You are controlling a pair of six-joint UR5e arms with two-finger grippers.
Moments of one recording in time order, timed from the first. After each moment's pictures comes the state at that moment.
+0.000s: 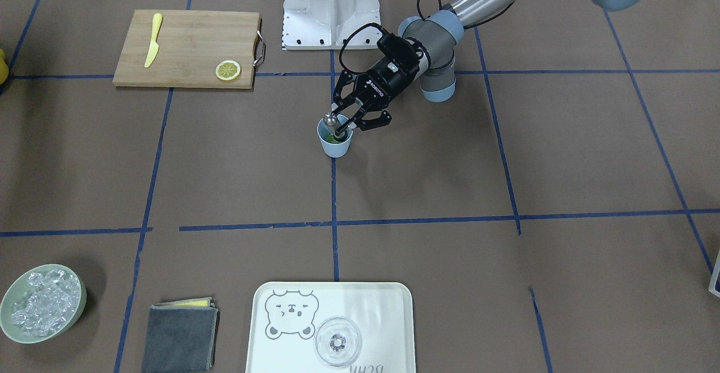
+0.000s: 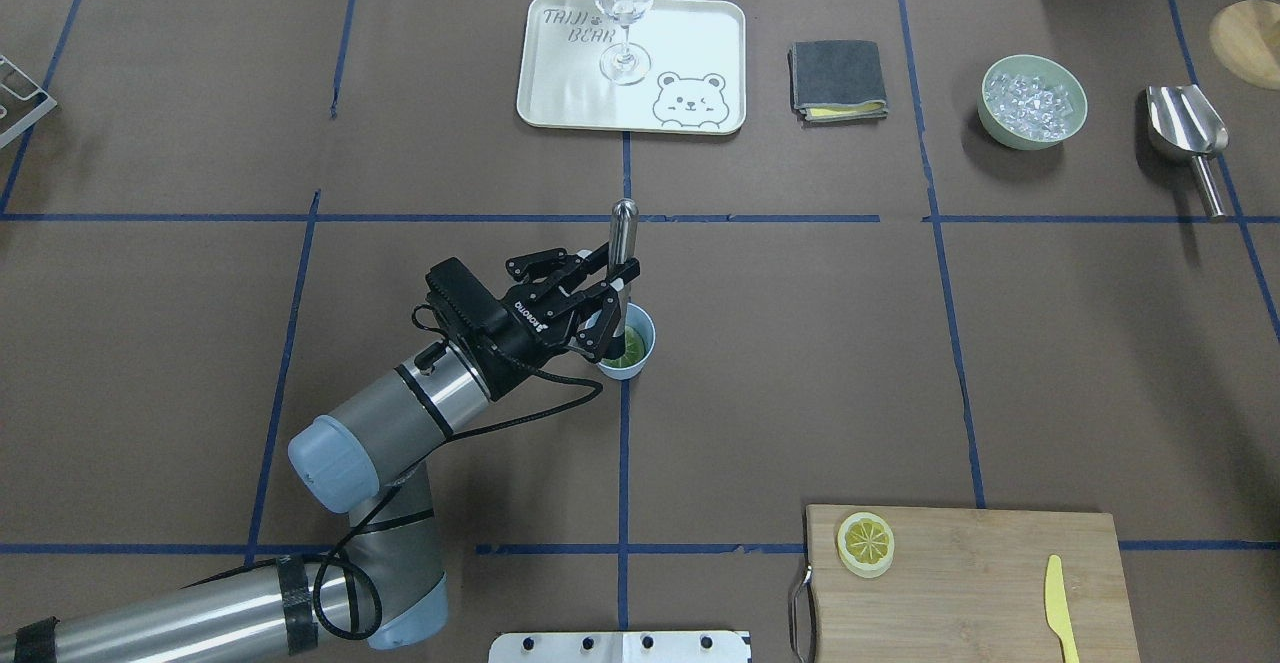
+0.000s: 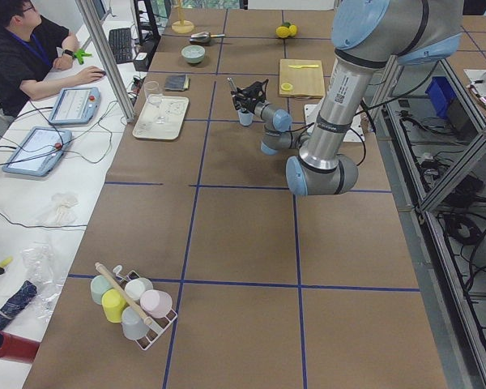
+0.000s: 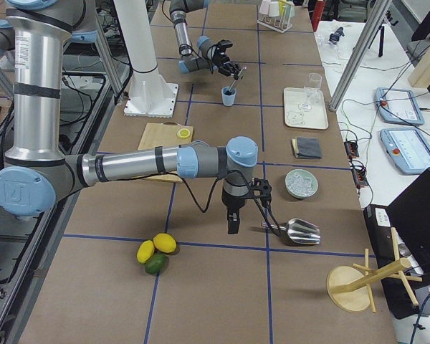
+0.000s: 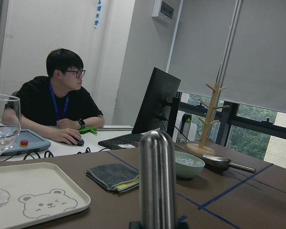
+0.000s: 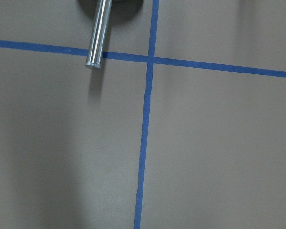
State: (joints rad) left arm -0.31 -2.18 -1.27 -3.39 -1.11 -0.48; right arm 1.45 -1.68 1.85 -1.69 2.18 0.06
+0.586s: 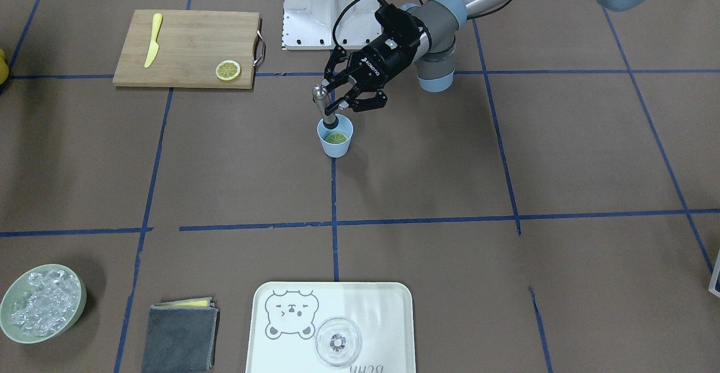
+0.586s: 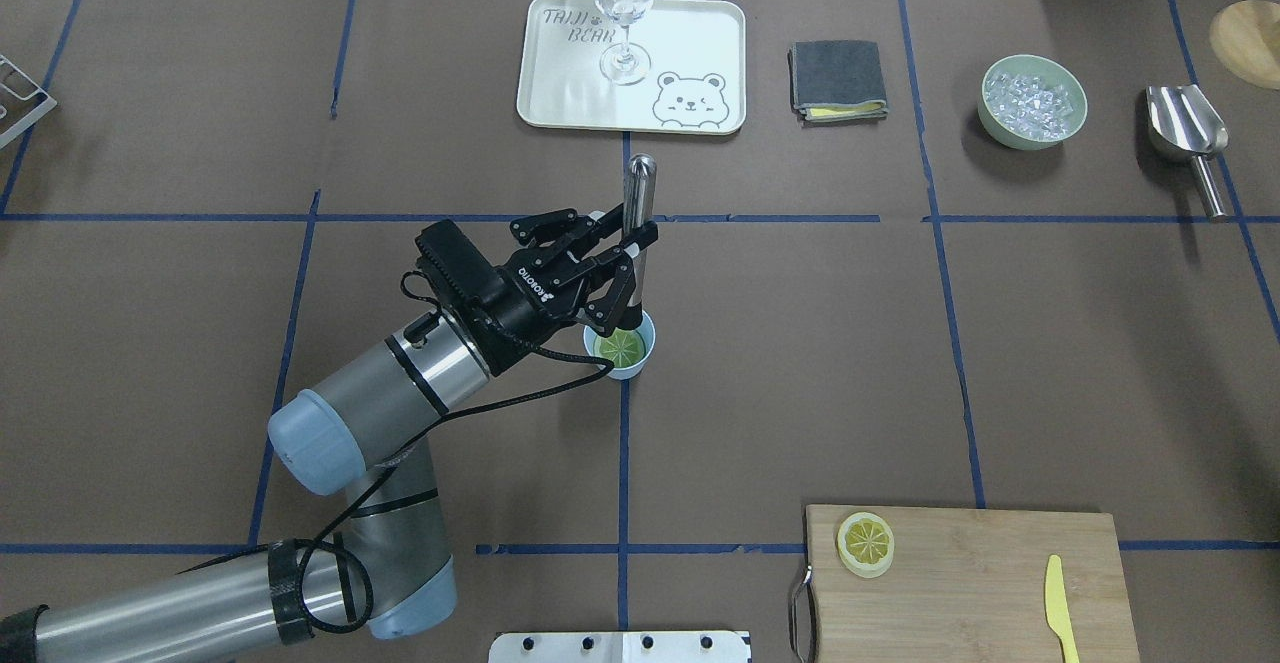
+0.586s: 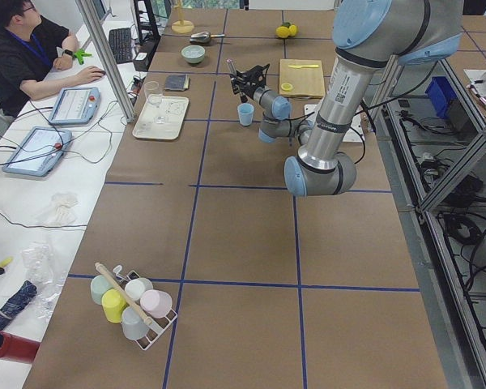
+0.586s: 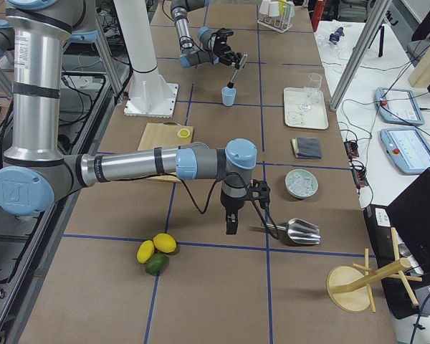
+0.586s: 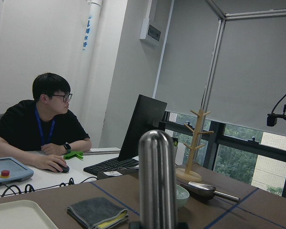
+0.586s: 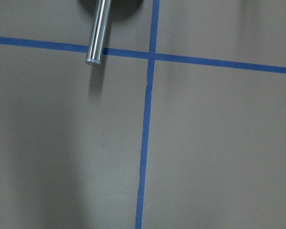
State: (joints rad) left arm -0.36 -2.18 -1.42 -3.27 -1.18 -0.46; right arm 1.45 -1.70 1.84 -1.69 2.21 0.06
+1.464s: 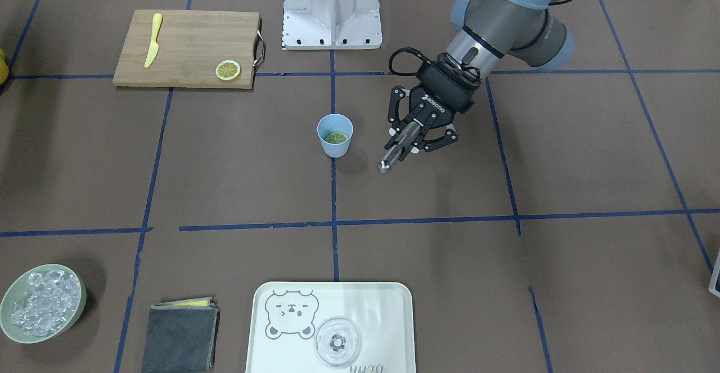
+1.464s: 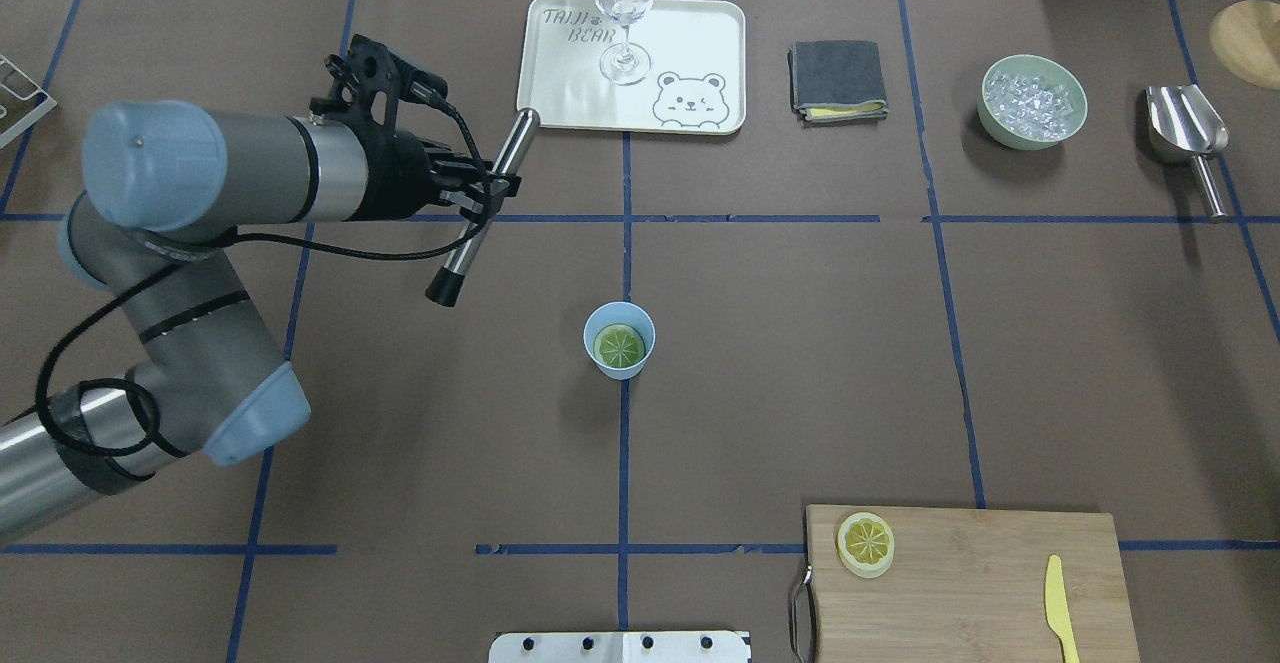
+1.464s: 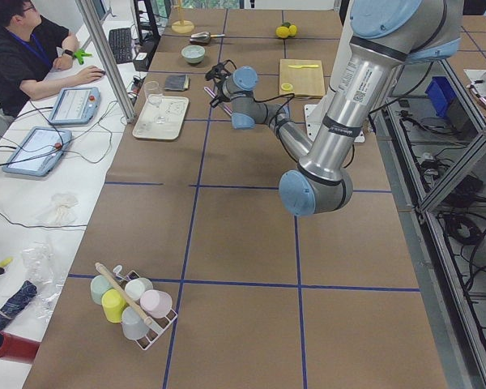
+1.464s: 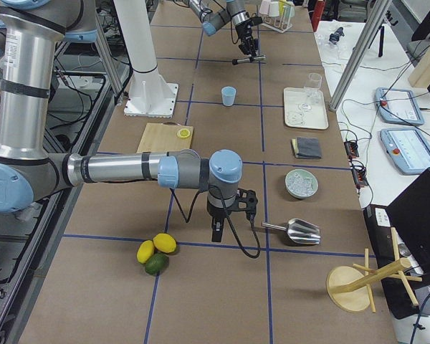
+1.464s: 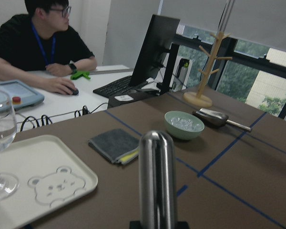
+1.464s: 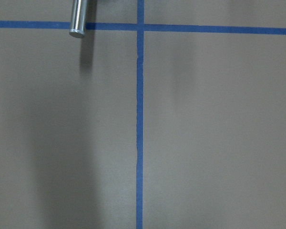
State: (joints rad) left arm -0.72 -2.02 -1.75 -2.28 -1.84 -0.75; right arm 1.51 -1.77 1.86 -1.68 2.26 0.05
